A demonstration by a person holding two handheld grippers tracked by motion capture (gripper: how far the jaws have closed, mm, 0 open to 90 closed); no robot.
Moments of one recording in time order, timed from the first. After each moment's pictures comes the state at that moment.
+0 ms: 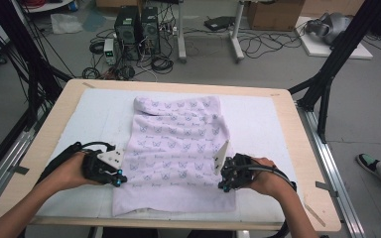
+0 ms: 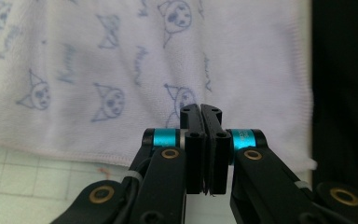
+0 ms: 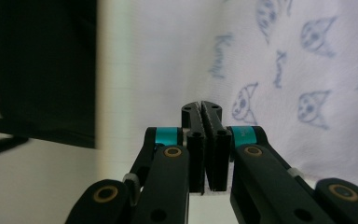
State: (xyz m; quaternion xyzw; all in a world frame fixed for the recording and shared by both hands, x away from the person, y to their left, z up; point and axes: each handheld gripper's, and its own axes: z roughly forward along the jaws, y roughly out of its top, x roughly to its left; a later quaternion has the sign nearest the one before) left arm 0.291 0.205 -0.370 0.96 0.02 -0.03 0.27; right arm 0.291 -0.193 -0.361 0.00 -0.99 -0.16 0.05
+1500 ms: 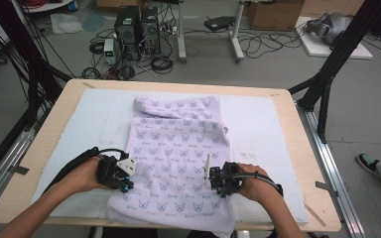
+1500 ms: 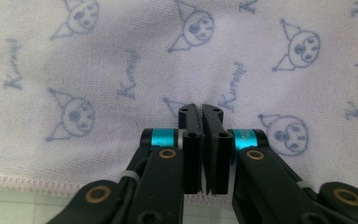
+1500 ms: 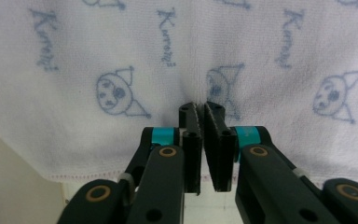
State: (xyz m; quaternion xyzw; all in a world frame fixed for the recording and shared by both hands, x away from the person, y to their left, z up) left arm 0.303 0.169 -0.411 0.98 0.03 -0.01 0.19; right arm 0.293 -0.163 -0.405 0.00 -1.00 -0.04 0.00
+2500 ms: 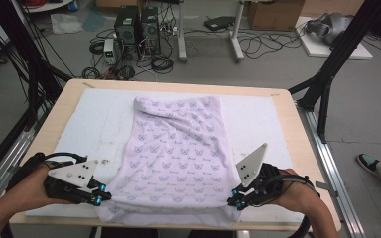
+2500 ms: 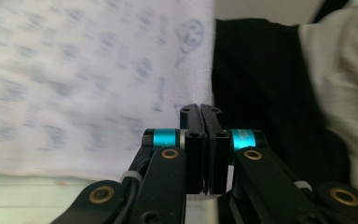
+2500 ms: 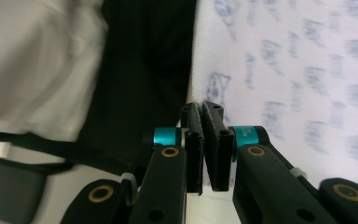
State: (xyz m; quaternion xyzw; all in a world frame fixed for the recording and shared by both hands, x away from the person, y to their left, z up) left arm 0.239 0.227 -0.314 0.94 0.00 -0.01 0.35; right arm 0.246 -0.227 -0.314 0.04 -0.95 -0.30 0.08
